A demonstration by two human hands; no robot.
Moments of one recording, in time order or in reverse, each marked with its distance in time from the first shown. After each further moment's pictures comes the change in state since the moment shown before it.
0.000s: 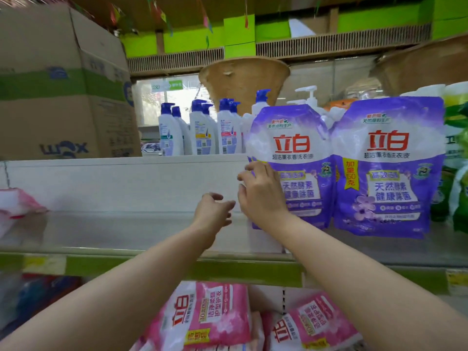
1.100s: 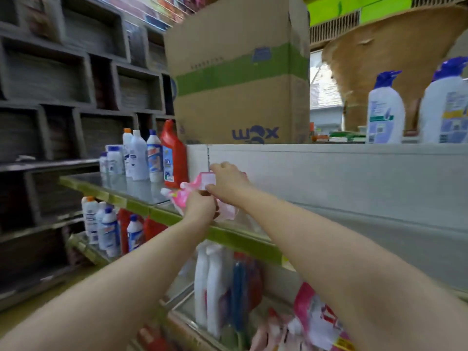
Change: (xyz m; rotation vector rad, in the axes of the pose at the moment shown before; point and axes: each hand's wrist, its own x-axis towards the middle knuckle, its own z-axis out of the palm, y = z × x) left_hand 0.062 -0.034 -0.475 0.145 0.552 -0.071; right_hand 0.121 -0.459 0.245 0.497 -0.756 -0.133
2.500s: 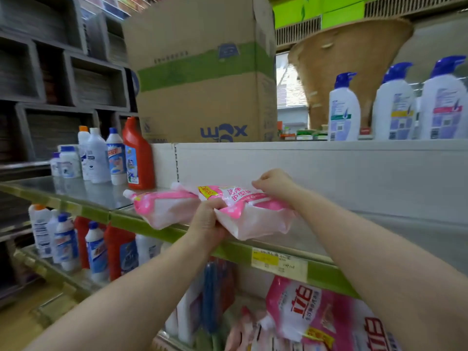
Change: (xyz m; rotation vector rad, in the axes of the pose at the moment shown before) left_hand -0.035 -0.001 0.066 -0.798 -0.364 -0.256; right_hand -0.059 0.110 -0.052 0.283 0.004 0.495
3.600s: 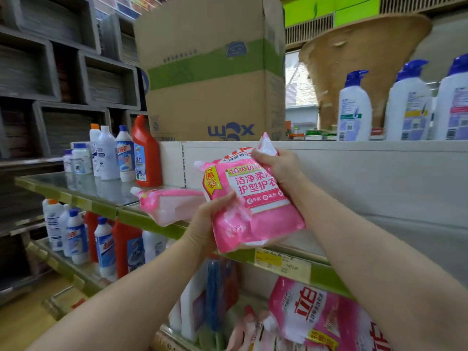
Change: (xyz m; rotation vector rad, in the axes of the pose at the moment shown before) left_hand -0.026 0.005 -0.011 0.137 -0.333 0.027; right_hand 0.004 -0.014 -0.010 0.962 0.060 -0.068
